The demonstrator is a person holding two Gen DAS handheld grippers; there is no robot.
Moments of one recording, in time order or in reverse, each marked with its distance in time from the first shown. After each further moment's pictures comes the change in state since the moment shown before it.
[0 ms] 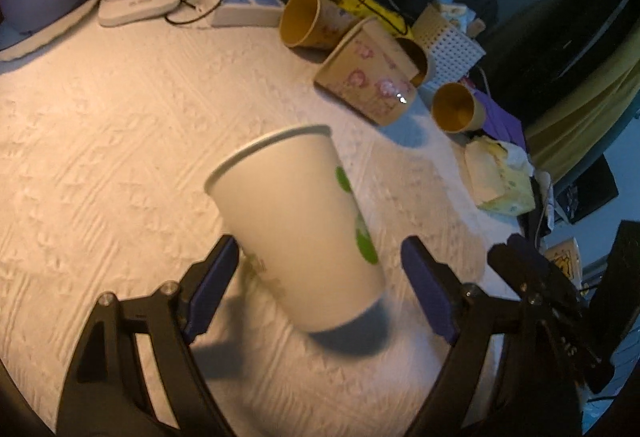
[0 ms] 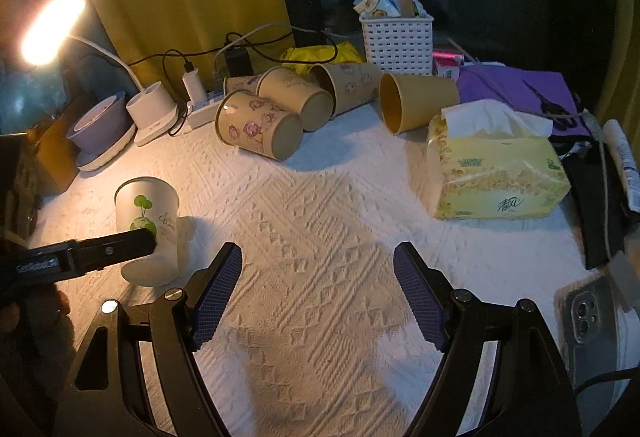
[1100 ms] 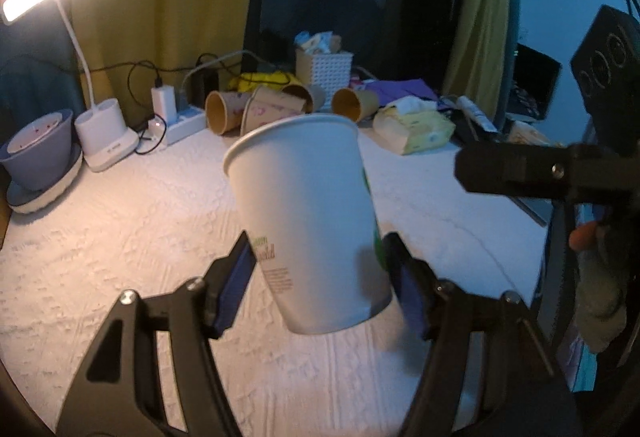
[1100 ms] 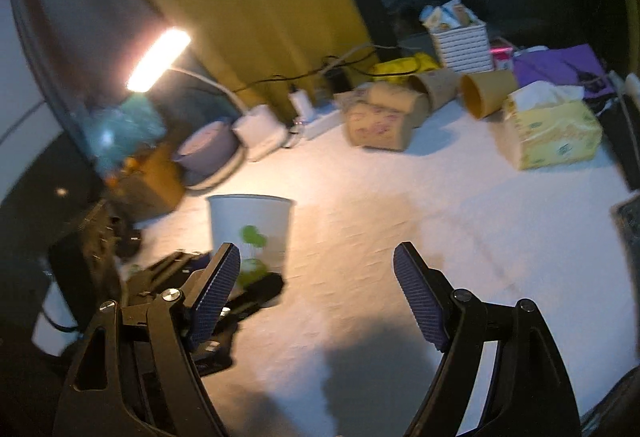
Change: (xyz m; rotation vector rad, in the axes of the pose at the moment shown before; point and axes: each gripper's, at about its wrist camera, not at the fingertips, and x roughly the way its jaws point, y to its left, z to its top) left arm -0.109 -0.023 -0.086 0.564 -0.293 -0.072; right arm -0.090 0.076 -0.029 0.119 -0.068 0.318
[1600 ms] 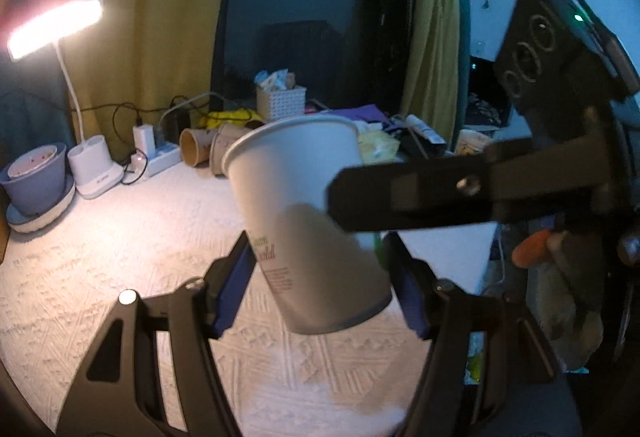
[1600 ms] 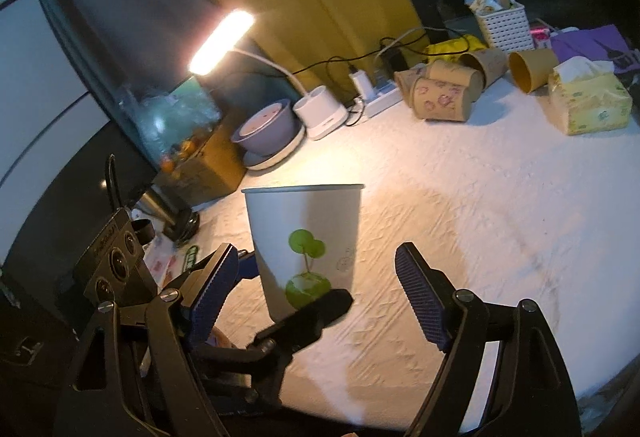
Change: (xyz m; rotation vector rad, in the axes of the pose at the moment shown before) left arm -0.061 -0.032 -0.023 0.076 -0.137 -0.096; right arm -0.016 0.046 -0.027 0.003 0.043 0.136
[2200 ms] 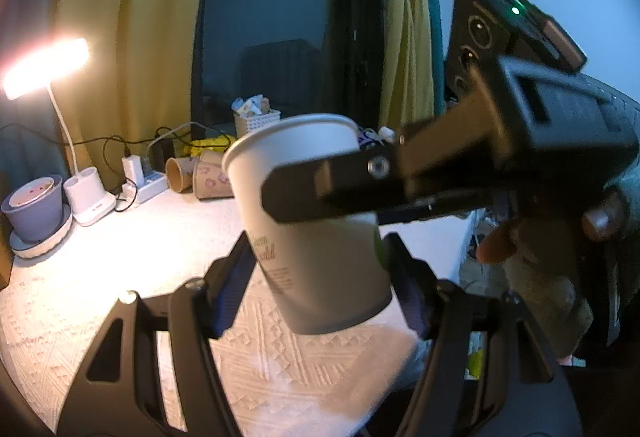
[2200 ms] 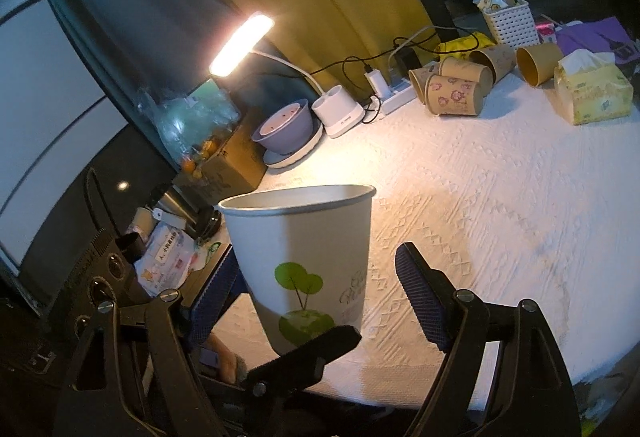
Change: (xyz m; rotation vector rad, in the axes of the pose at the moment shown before) left arm -0.030 -0.032 -0.003 0.077 -0.058 -0.036; right arm -0.017 0.006 -0.007 0.037 -0.010 0.062
